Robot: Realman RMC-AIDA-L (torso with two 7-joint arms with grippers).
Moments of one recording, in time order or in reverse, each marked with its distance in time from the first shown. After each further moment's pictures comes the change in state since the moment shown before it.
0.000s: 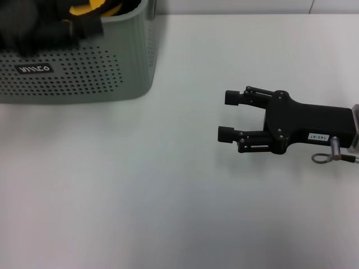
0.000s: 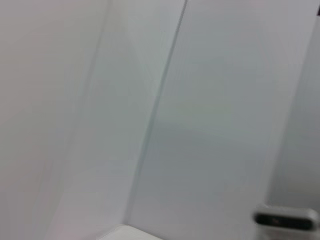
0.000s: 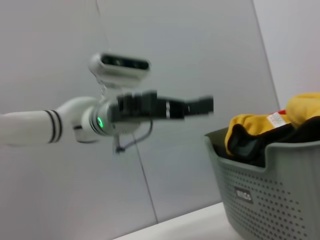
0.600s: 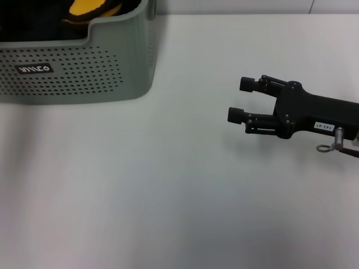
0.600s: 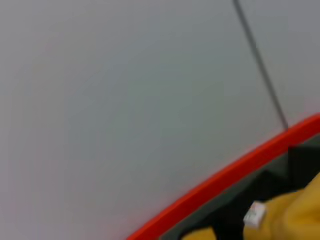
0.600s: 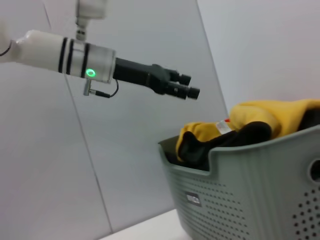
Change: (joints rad) left arm -0.023 -0.100 0.322 0.833 1.114 -0.668 -0.605; right arm -0.022 0.006 0.077 0.028 0.003 0.059 -0.017
